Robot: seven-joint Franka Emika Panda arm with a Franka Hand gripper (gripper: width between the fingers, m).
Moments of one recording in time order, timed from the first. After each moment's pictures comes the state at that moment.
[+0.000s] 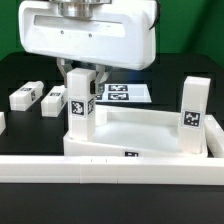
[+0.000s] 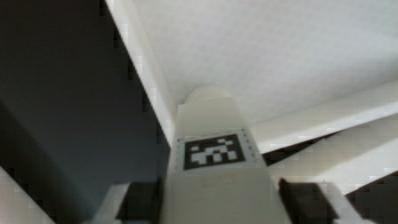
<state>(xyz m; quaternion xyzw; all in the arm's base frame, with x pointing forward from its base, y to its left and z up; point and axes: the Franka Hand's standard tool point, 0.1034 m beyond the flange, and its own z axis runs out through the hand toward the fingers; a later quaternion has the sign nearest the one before) 0.588 -0.068 0.101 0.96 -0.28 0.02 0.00</state>
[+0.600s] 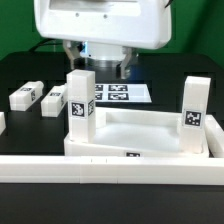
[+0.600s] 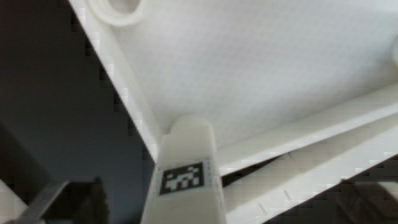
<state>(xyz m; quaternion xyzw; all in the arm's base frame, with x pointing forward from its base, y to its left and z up) 0.569 -0.034 0.131 0.95 -0.31 0.02 -0.02</state>
